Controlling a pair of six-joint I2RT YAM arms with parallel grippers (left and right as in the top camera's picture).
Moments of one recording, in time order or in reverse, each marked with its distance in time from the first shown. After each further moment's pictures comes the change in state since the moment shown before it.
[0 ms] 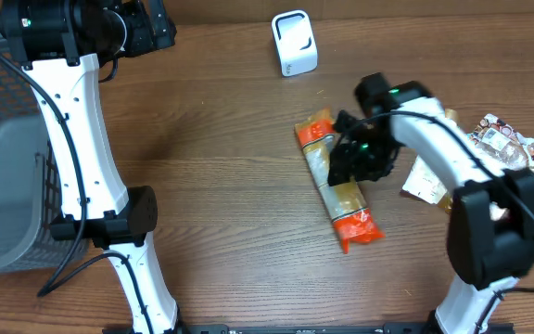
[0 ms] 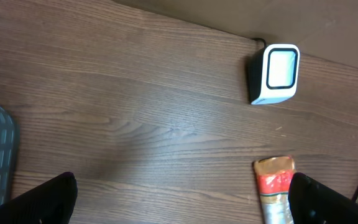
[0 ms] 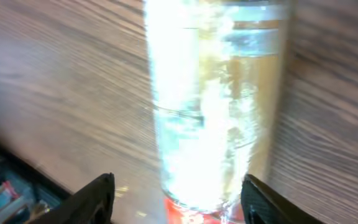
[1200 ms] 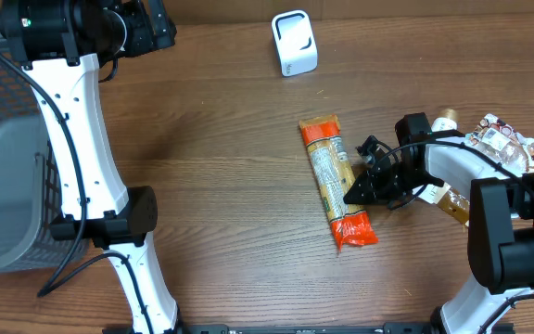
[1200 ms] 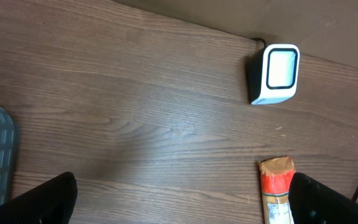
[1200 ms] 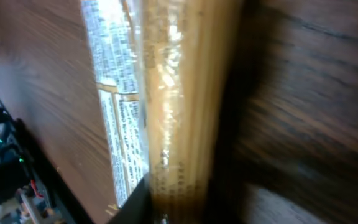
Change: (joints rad) left arm 0.000 0.000 0.000 0.000 0.000 0.000; right arm -0.156 -0.037 -0.431 0.399 -0.266 -0.077
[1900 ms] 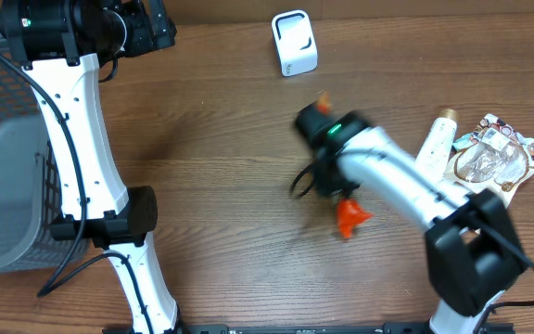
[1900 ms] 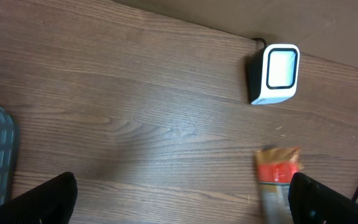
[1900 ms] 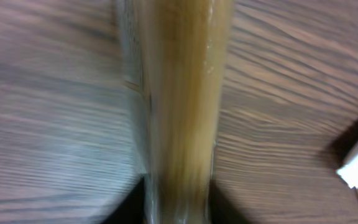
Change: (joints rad) left arm 0.000 0.000 0.000 0.000 0.000 0.000; right arm 0.547 0.002 0.362 -0.292 0.936 0.523
